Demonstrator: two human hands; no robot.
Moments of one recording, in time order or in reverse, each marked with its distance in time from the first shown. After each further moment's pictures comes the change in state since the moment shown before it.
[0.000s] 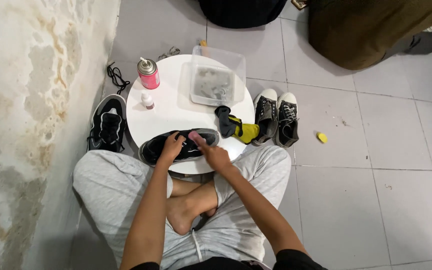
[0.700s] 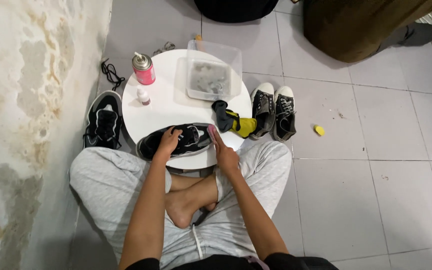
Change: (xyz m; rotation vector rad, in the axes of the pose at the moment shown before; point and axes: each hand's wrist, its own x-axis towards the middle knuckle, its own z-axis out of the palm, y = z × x) left_hand 0.001 -0.008 -0.002 -0.049 -0.040 -0.044; right_hand -0.031 0.027 0.006 0.239 0.135 0.231
